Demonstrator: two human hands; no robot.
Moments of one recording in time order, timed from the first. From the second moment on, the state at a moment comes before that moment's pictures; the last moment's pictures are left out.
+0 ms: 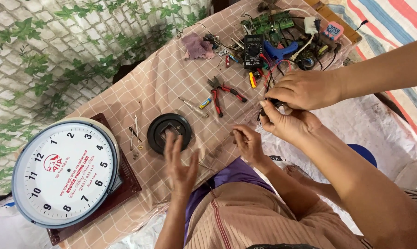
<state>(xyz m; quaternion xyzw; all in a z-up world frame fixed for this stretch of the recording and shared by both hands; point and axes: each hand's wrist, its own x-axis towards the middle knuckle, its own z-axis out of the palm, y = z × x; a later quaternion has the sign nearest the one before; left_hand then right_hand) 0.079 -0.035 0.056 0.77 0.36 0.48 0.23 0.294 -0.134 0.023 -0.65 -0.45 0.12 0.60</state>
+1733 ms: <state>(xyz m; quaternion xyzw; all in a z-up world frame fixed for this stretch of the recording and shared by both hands) 0.076 -0.039 0.007 0.80 0.32 0.44 0.25 0.534 -0.115 0.117 -0.63 -0.63 0.12 0.43</state>
